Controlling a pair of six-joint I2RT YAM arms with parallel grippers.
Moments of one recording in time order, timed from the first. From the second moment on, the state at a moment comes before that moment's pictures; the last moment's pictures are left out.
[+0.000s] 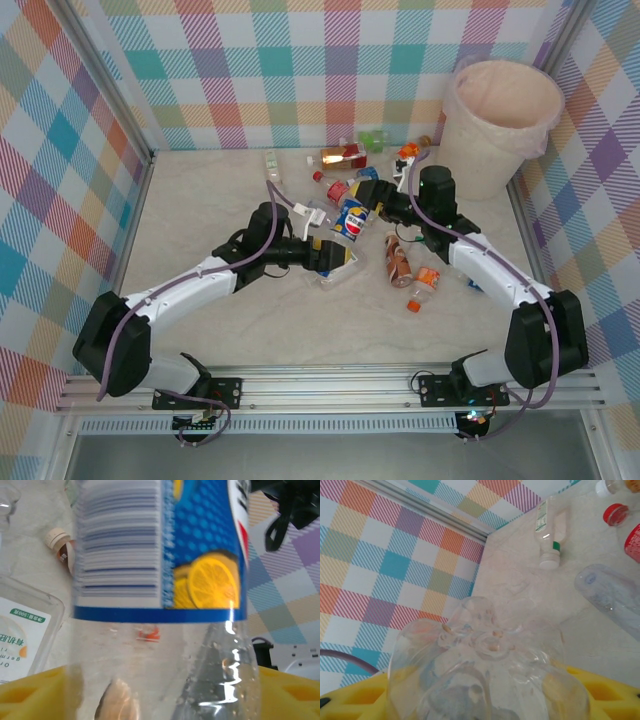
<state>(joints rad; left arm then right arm) -0.66 1.38 0.91 0.00 0.61 -0.55 0.36 1.38 1.00 0.07 -0.60 0.85</state>
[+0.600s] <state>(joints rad) -0.66 1.17 0.86 -0.12 0.12 -0.49 0.25 1.31 1.18 -0.26 -0.31 0.54</state>
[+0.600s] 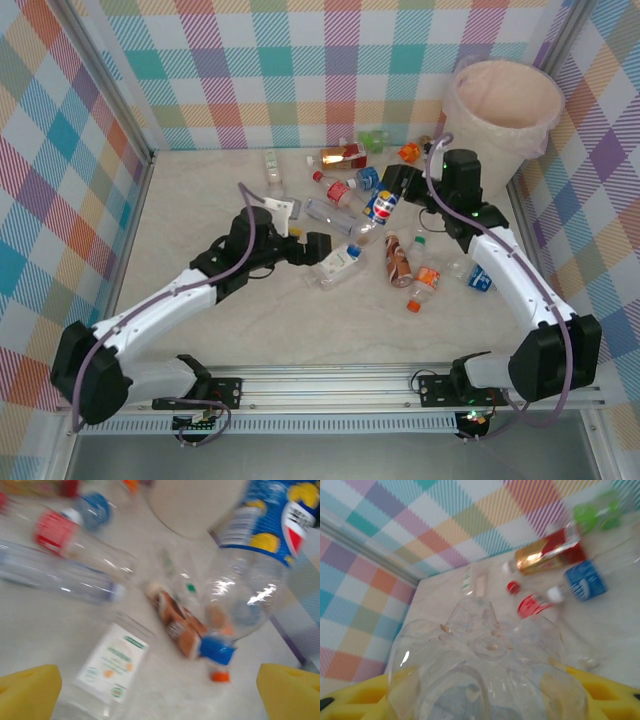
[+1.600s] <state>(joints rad) -0.64 1.09 0.73 -0.40 -0.64 -0.82 0.03 1.91 2.37 -0.41 0.41 -0.16</state>
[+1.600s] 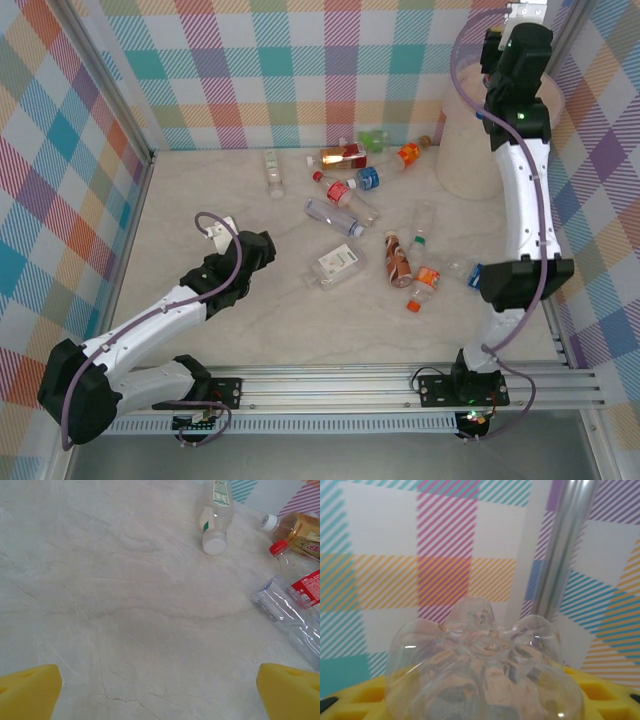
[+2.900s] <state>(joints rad) -0.62 1.16 0.73 -0.42 -0.61 -0.86 -0.01 2.10 2.35 -0.76 -0.11 -0.08</state>
